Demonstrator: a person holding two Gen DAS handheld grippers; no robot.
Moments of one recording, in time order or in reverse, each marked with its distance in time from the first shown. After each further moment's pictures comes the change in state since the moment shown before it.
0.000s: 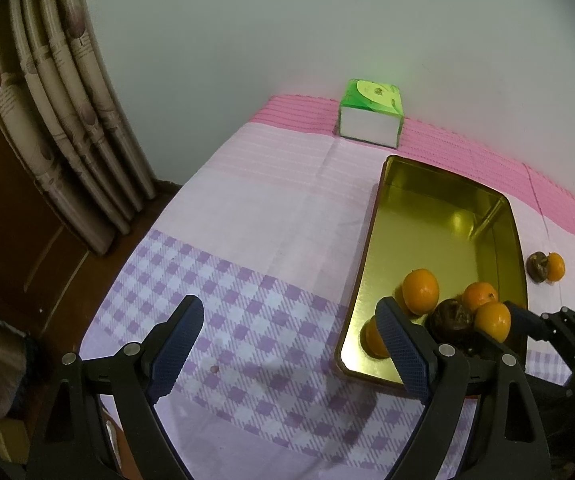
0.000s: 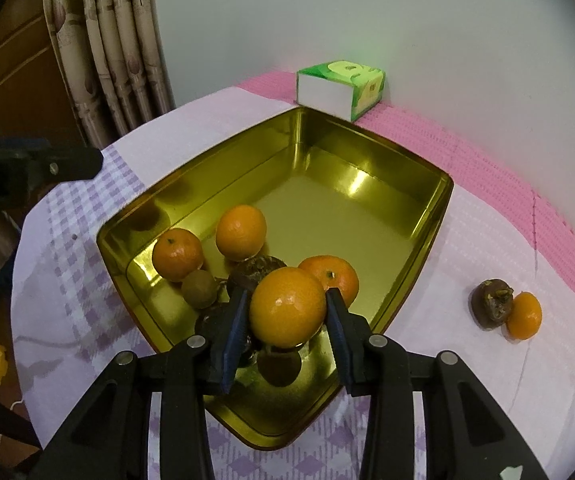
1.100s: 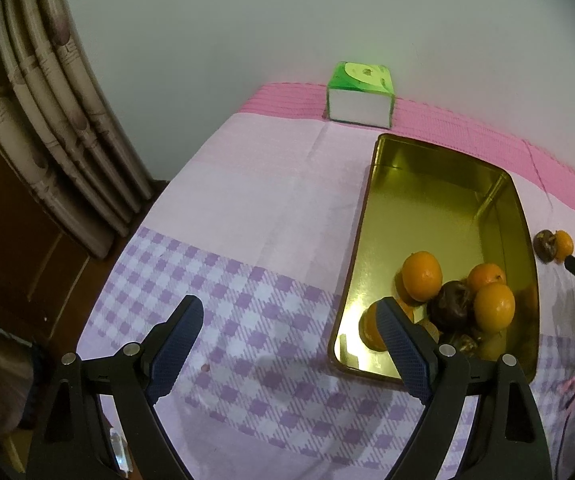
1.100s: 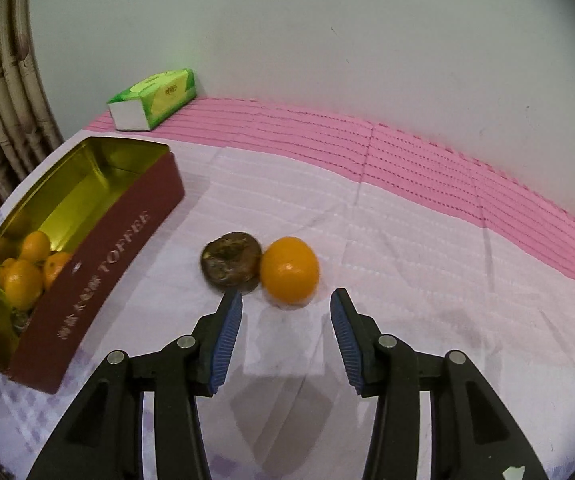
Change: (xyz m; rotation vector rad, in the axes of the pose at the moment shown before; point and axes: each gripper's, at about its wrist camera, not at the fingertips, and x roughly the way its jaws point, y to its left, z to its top) left arm 0.014 -0.013 -0.003 0.068 0.031 0.006; right arm -0.016 -0.174 -0.043 0.263 -0.016 -0.234
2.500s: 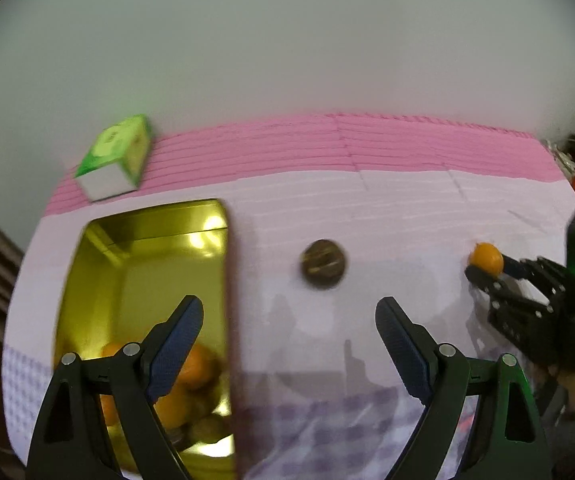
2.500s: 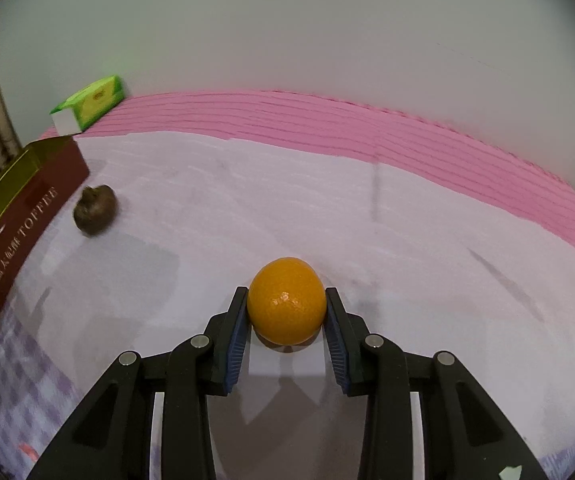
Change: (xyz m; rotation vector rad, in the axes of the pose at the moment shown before) left arm -0.011 -0.244 0.024 0.355 -0.040 -0.314; right arm -0.012 -0.101 -0.060 0.120 -0.008 -0.113
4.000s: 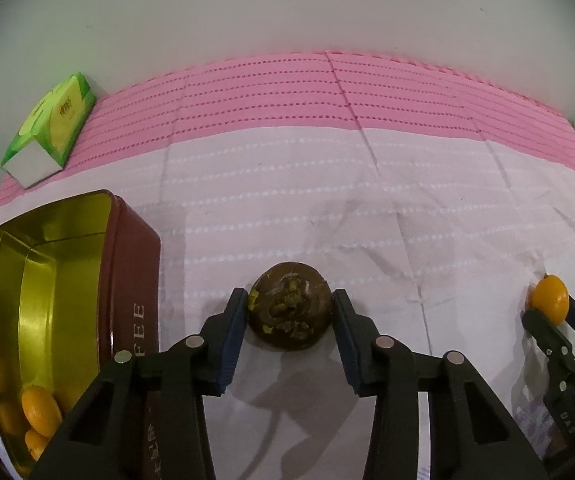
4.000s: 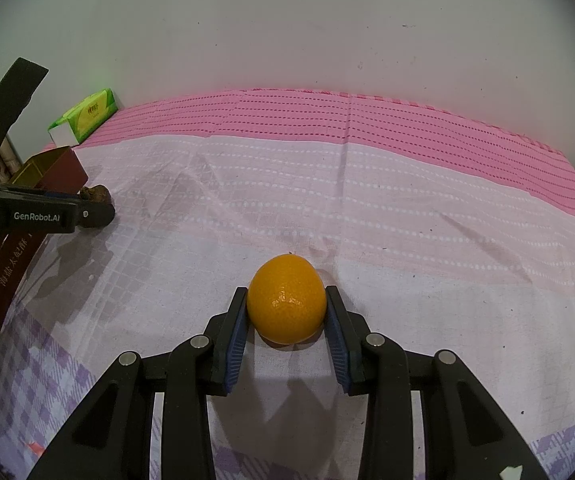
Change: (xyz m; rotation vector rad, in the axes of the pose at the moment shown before) left arm 0.106 -0.024 0.027 -0.022 0.171 -0.007; right arm -0.011 -0.024 -0.015 0.061 -0.005 0.036
